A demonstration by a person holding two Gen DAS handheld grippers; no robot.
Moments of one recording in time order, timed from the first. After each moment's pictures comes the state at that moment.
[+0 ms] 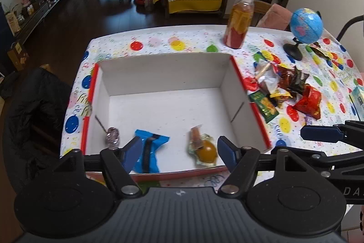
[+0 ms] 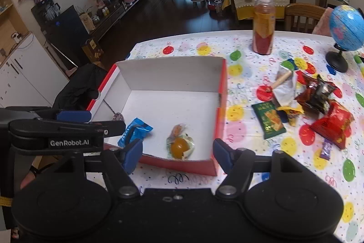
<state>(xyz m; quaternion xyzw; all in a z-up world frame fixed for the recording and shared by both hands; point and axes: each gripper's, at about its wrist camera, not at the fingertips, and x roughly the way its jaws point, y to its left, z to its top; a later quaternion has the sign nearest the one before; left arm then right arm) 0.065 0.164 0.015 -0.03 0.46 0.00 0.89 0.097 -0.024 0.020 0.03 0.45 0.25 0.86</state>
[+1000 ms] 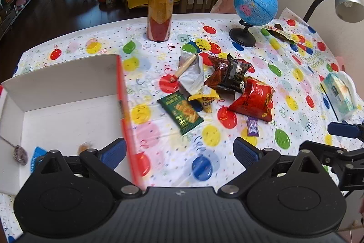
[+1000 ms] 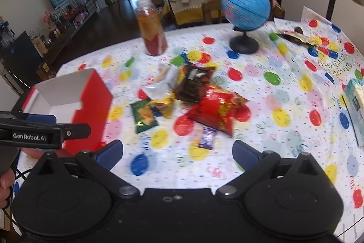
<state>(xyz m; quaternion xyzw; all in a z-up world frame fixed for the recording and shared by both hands) 0.129 -0.010 -0.015 -0.02 0.48 -0.07 0.87 0.127 -0.235 -0.010 0.05 0.45 0.13 0.88</state>
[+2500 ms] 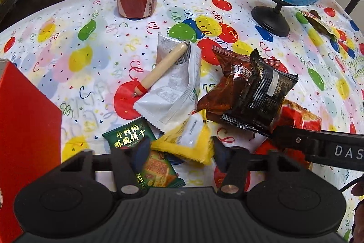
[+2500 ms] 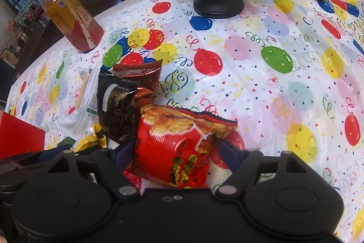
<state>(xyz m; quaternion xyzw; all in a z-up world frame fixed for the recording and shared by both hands) 0.270 -0.078 -0.129 -0.04 0.53 -0.02 0.84 0.292 -0.262 -0.123 0.12 0.54 0.08 0.83</state>
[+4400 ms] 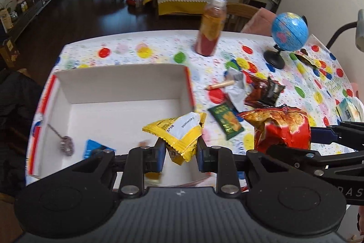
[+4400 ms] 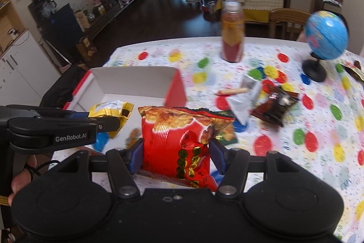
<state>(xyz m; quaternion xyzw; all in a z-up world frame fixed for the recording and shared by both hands) 0.096 0.094 0.025 -0.06 0.46 0.00 0.89 0.128 -0.093 0.033 0.00 0.45 0.25 0.86</state>
